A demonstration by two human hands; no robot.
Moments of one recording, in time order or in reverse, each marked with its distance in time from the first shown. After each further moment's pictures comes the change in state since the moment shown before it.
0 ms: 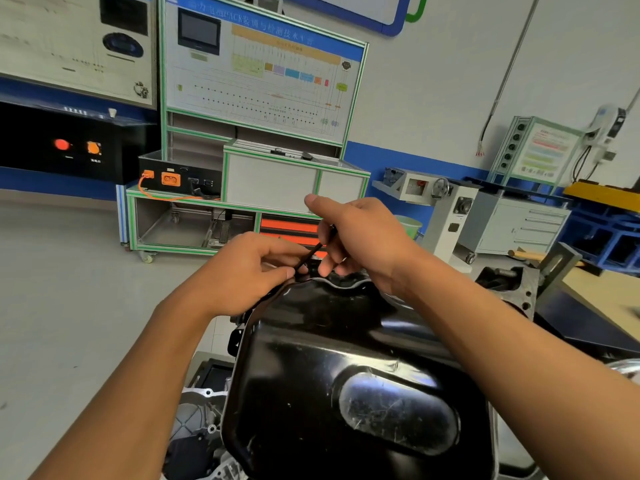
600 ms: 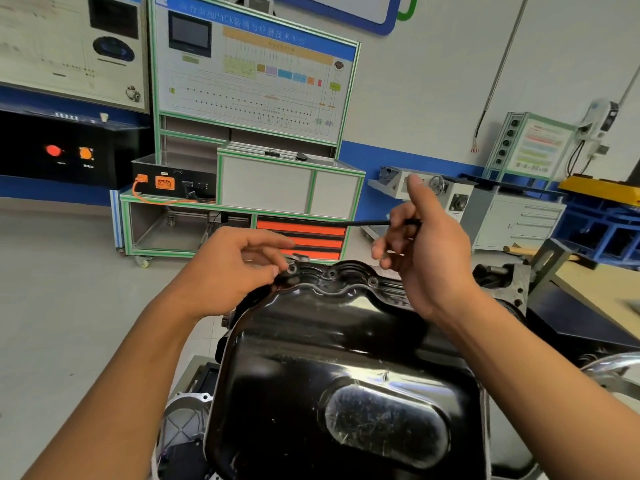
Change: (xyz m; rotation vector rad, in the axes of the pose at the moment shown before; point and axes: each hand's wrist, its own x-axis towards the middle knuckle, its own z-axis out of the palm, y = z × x) left_hand 0.002 0.001 0.000 -0.070 0.129 -0.059; right_hand -0.026 0.028 -0.042 0.550 0.333 -0.138
